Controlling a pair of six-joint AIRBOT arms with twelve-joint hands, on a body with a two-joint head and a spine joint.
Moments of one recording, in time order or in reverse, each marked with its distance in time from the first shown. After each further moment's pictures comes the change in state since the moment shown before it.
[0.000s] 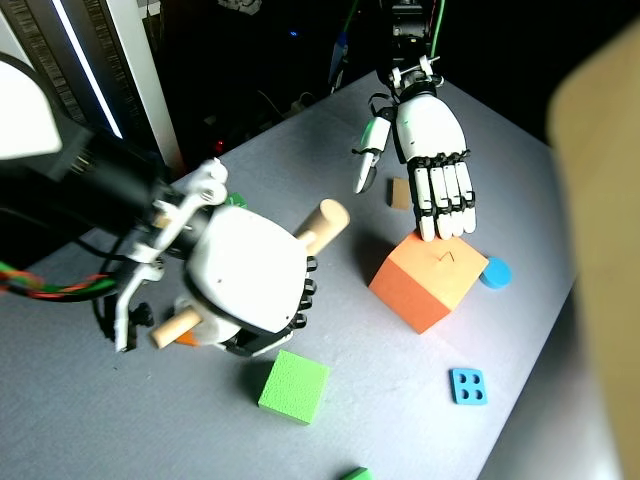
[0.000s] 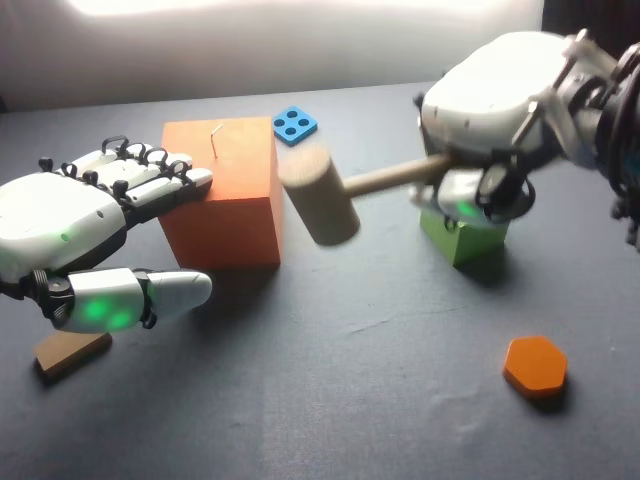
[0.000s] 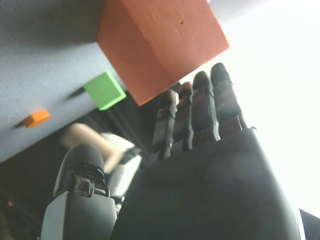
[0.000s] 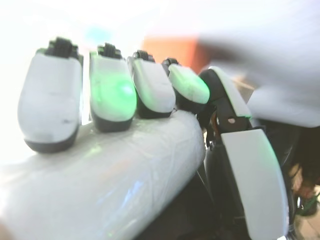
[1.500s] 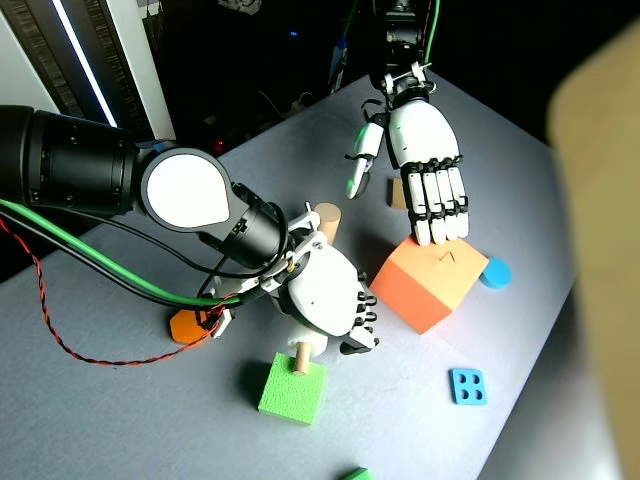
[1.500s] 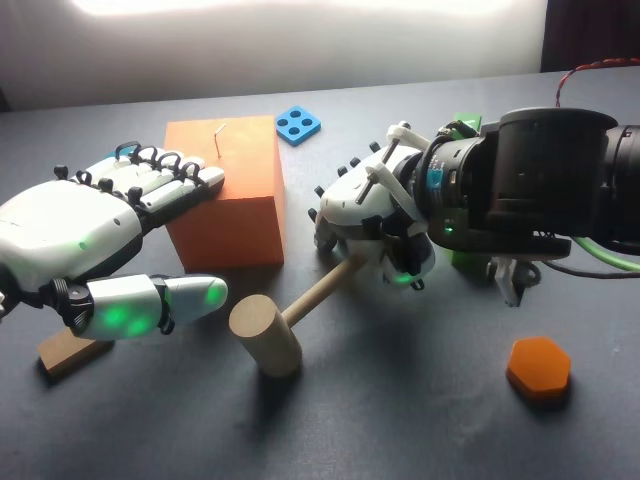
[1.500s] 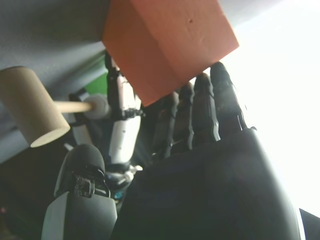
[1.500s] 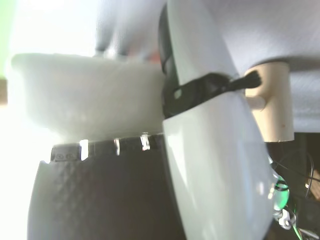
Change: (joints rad) left arm 0.002 -0.030 -0.010 -0.042 -0.015 0.056; right arm -0.081 -0.415 0.414 0.718 -0.014 -0.549
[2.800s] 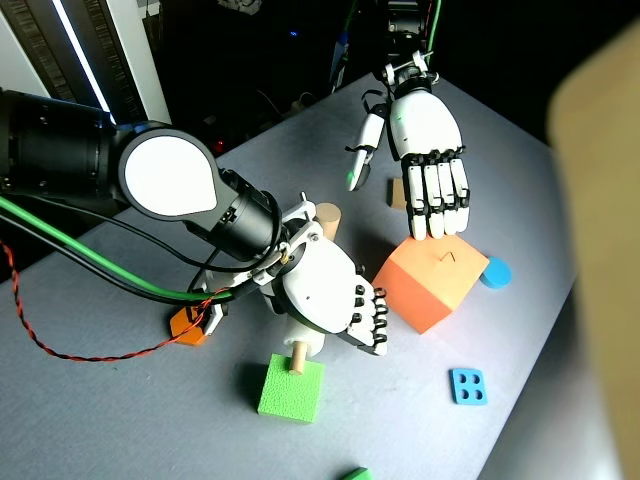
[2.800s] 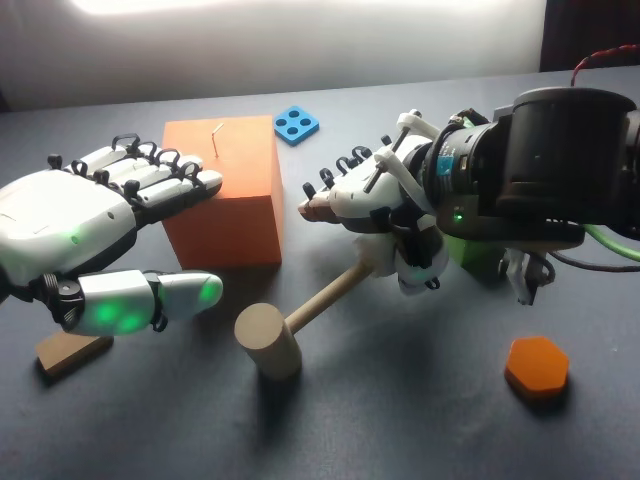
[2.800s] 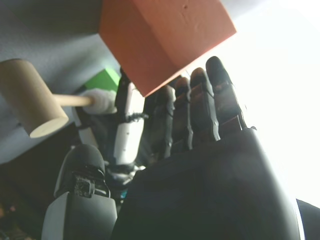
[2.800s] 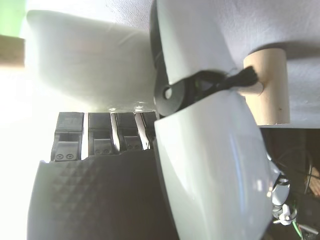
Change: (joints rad) left arm -0.017 0.038 -0.024 0.025 0.006 0.012; right arm 0.028 0.027 -0.034 0.027 -0.047 -0.003
